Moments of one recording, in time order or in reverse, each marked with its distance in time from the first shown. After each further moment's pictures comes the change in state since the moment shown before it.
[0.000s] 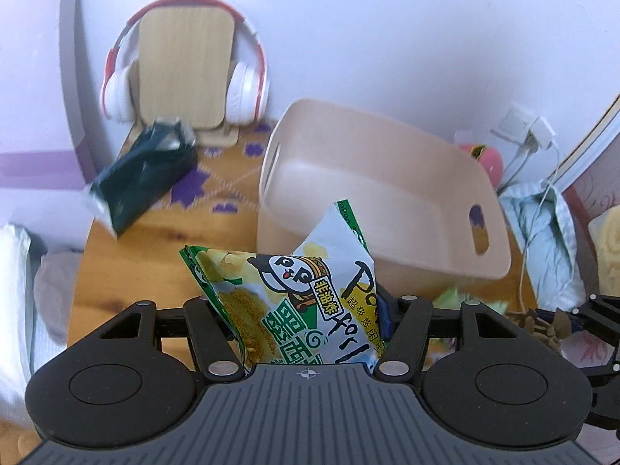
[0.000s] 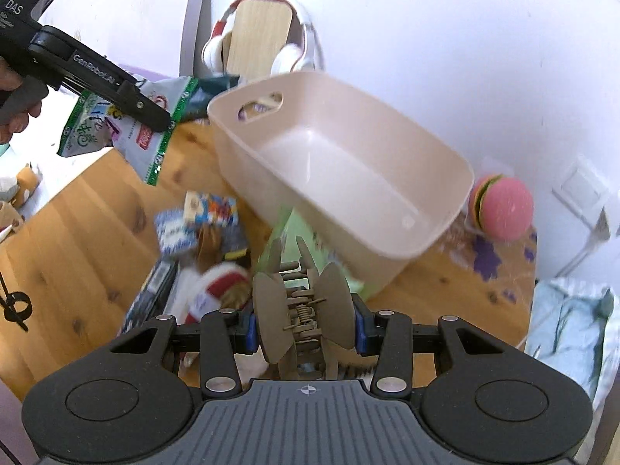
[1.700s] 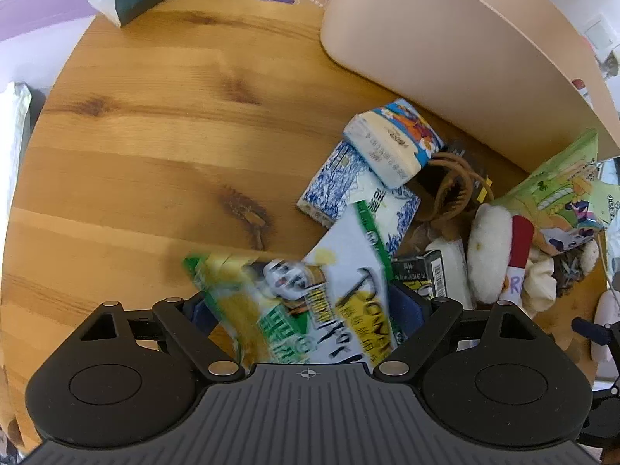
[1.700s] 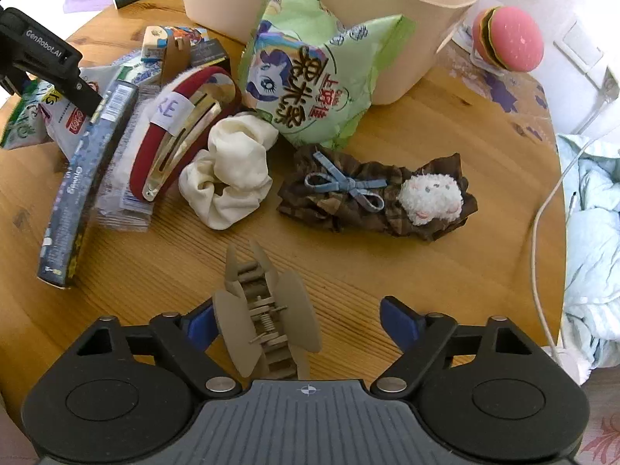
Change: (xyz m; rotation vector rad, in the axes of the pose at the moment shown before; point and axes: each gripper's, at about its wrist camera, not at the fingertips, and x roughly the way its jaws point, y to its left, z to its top) left arm 0.099 0.038 -0.114 0.207 0.449 -0.010; right arm 0.070 0.021 -0.116 0.130 0.286 -0.056
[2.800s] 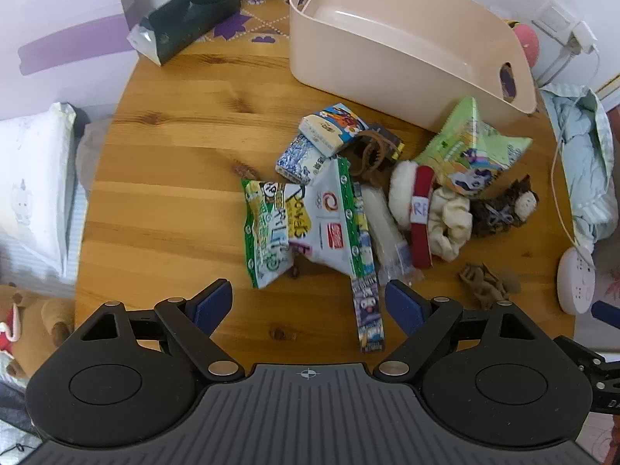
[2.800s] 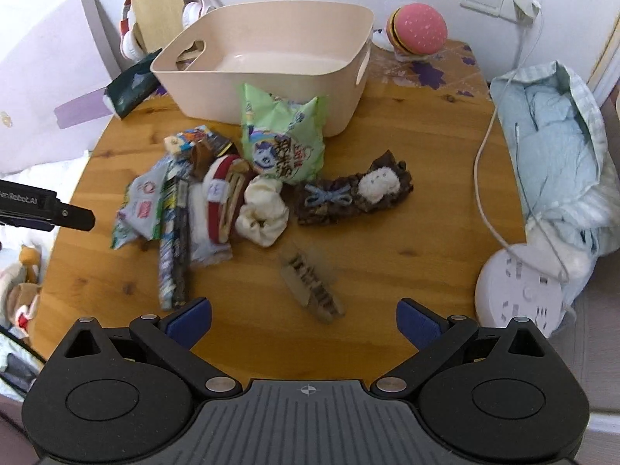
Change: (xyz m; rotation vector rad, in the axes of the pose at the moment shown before) left arm -0.116 -0.043 -0.050 0.114 0.012 0.076; right arm -0.123 -0.027 -0.019 0.329 -0.064 0.123
